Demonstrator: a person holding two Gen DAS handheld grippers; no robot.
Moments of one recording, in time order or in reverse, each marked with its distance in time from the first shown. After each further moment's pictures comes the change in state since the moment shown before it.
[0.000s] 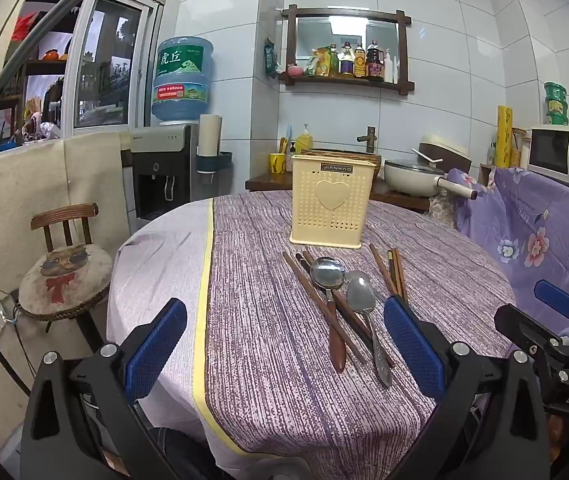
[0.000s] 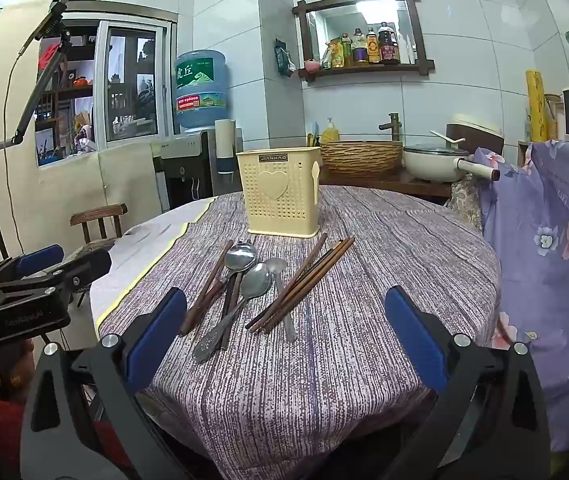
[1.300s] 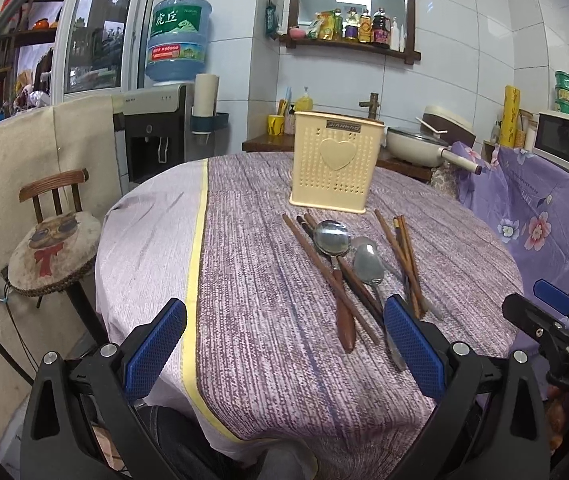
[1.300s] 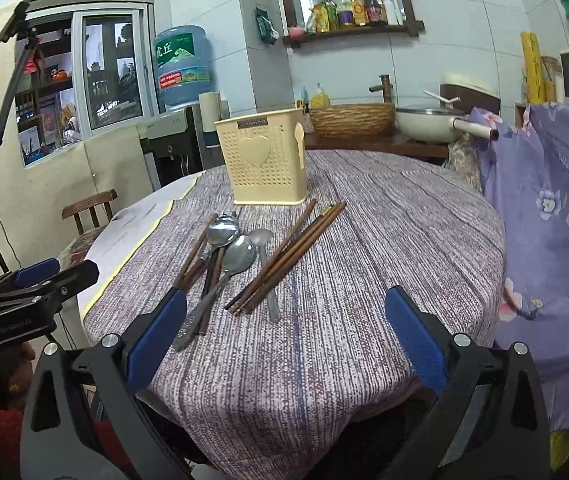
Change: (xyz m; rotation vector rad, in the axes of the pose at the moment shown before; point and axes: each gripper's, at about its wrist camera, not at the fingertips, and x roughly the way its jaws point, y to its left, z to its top) left arm 0.027 0.009 -0.012 -0.020 0.144 -0.018; right arm 0.037 -0.019 -0.008 0.085 0.142 -0.018
